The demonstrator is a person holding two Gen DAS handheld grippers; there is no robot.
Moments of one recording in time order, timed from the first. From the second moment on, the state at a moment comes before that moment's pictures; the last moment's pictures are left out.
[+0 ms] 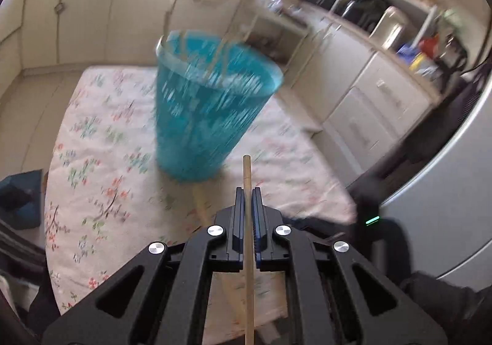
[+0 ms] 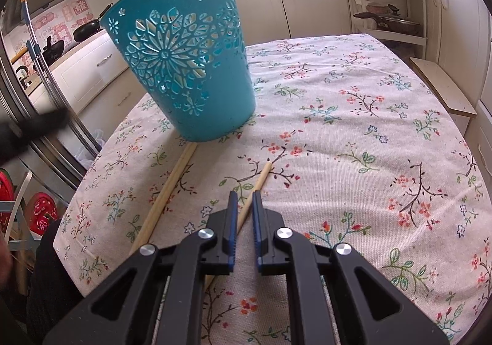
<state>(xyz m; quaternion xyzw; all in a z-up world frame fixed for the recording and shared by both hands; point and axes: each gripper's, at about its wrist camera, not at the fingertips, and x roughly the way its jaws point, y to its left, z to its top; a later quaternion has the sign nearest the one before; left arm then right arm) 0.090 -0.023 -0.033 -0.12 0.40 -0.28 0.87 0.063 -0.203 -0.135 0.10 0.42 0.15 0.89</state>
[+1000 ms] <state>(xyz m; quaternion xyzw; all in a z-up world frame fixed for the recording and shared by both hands) 0.190 -0.027 0.079 -0.15 0.06 -0.07 0.98 0.062 -0.212 -0.135 0.12 0.42 0.16 0.89</state>
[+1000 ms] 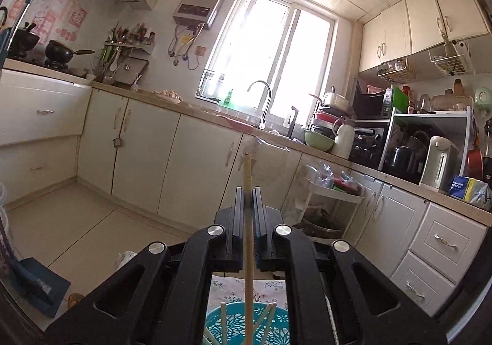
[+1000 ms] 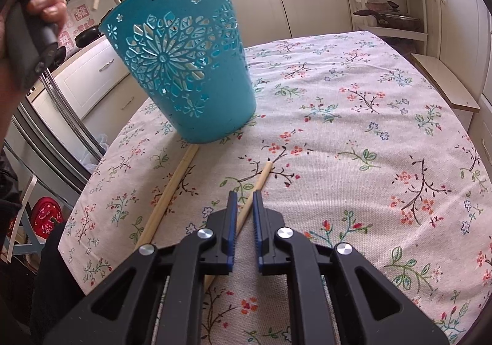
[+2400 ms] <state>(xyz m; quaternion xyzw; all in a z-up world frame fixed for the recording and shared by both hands) 0.125 0.054 -0.102 -0.13 0.32 0.01 0.94 0.079 -0.201 -0.123 -0.03 0.48 0.20 0.85</state>
